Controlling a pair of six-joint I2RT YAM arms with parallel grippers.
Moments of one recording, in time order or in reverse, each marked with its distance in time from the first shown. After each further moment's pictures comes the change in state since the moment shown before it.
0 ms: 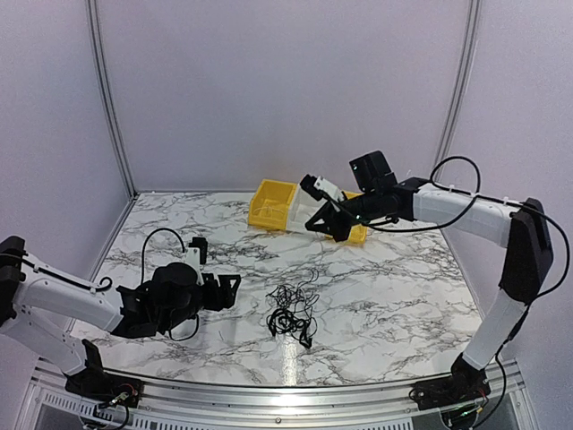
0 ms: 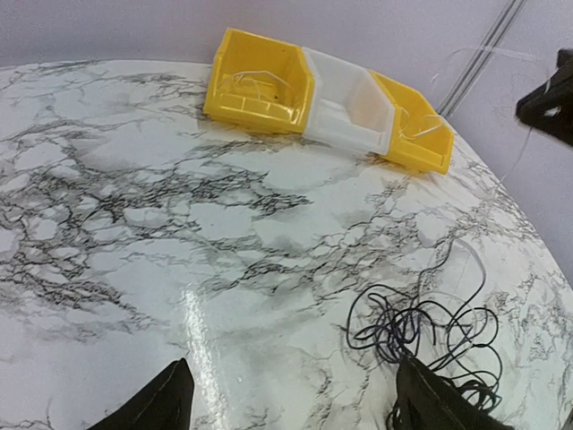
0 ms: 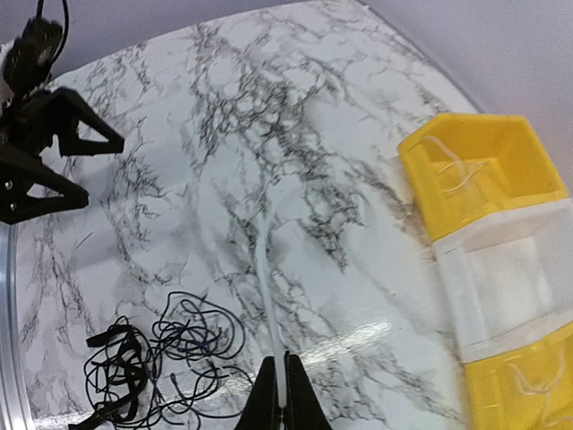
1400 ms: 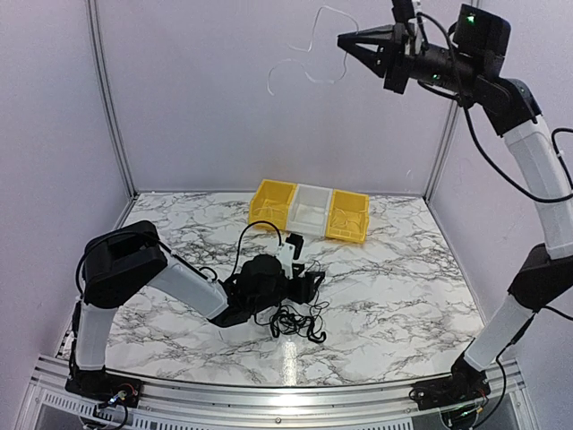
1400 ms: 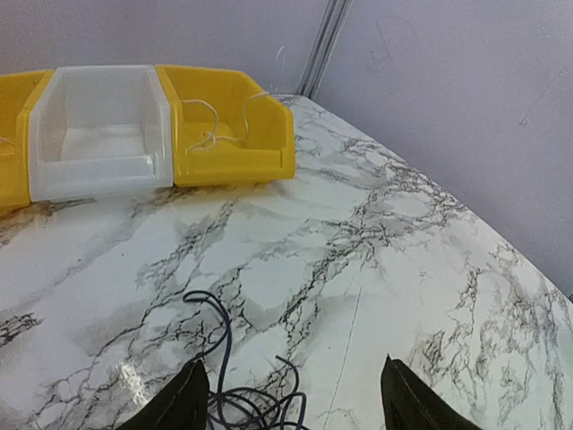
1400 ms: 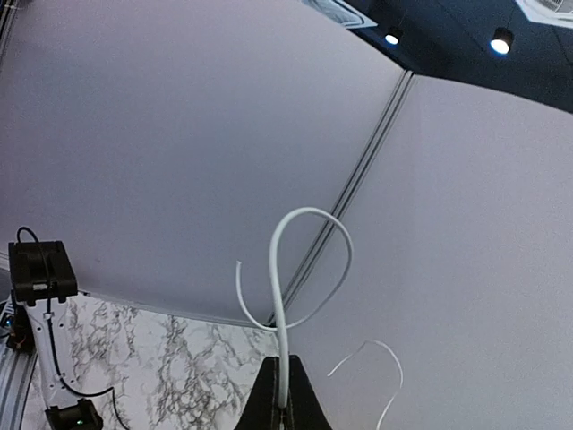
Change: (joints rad) left arm -0.026 0.766 0.612 0.362 0.264 0.237; right arm 0.017 -0.073 0.943 -0.193 -0.180 -0.004
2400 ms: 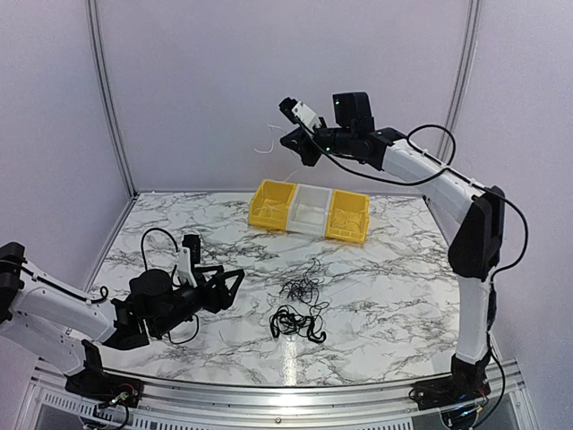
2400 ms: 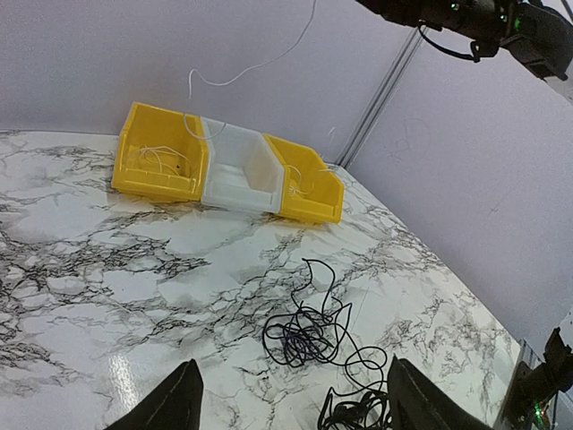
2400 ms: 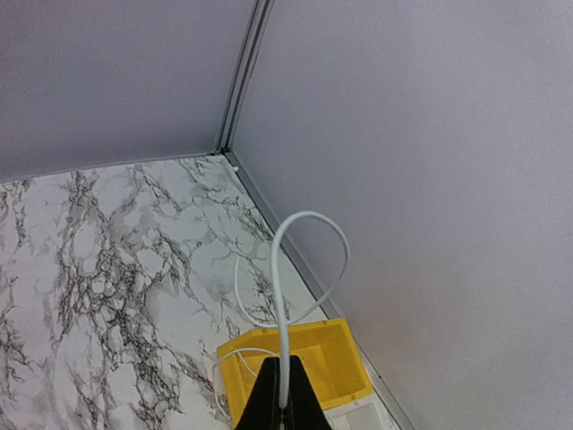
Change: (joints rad) left arm -0.013 -0.803 -0.743 0.042 -0.161 -0.139; right arm -0.040 0.402 -0.198 0.228 0.313 -0.047
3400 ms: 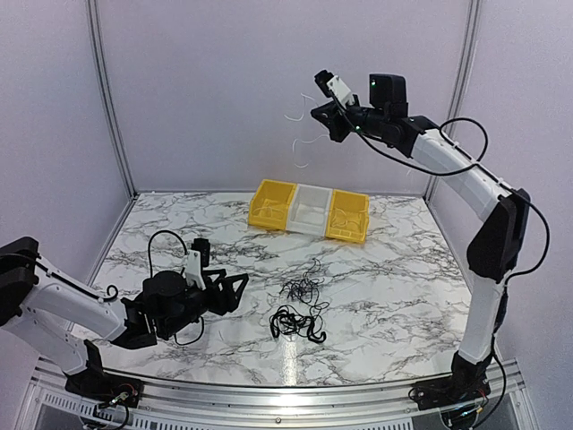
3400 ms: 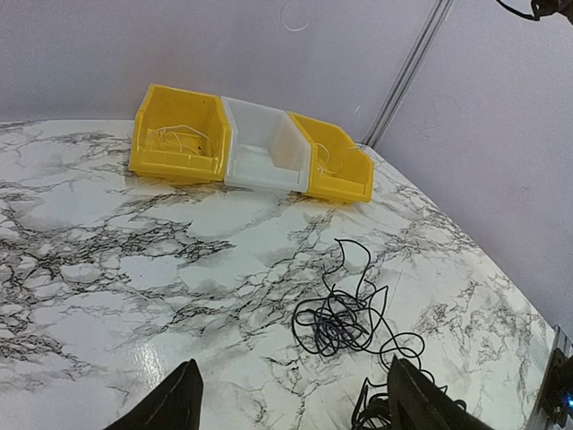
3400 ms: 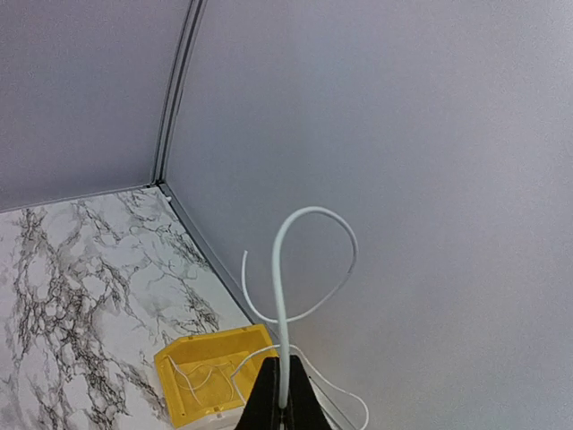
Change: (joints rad) left arm 0.000 0.087 0.034 -0.027 -0.044 0.026; right arm -0.098 -0.051 0.032 0.043 0.040 0.022
